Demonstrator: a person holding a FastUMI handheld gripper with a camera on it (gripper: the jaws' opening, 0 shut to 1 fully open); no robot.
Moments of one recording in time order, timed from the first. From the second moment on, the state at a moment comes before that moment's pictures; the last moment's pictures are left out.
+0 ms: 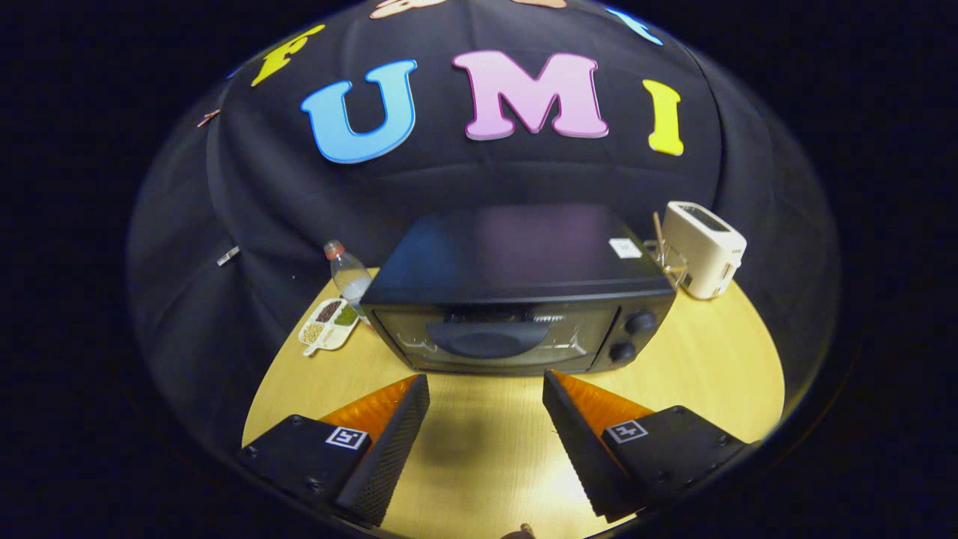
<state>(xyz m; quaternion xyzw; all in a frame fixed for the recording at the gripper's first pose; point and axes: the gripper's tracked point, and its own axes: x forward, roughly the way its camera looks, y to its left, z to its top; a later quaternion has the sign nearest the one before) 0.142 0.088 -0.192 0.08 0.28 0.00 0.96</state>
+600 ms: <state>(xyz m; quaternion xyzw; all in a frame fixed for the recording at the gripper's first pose) 0.064 0.016 0.018 0.04 0.04 -0.03 1.00</state>
